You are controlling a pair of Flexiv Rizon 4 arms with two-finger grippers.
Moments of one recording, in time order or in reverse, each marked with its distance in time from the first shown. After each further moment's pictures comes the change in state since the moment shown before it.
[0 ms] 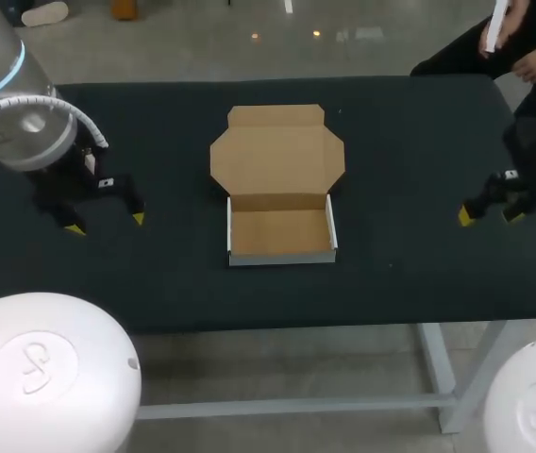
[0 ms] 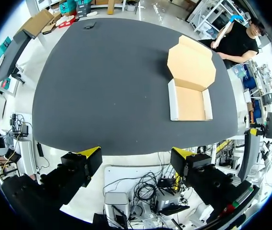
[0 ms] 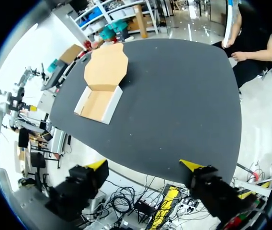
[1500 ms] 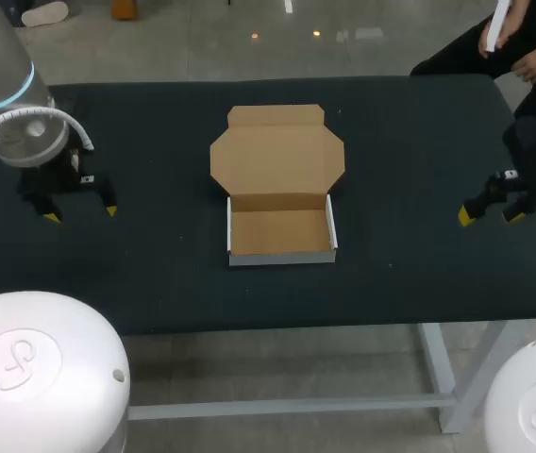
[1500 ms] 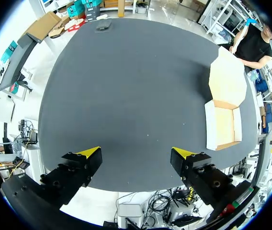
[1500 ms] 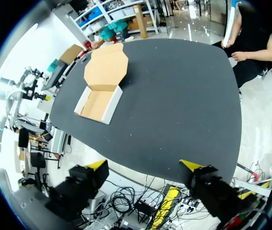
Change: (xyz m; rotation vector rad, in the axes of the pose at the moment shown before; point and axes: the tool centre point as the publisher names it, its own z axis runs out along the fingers) left arm -0.083 -0.078 0.069 0.033 -0.120 -0.007; right arm 0.000 0.000 0.000 0.000 0.000 0.001
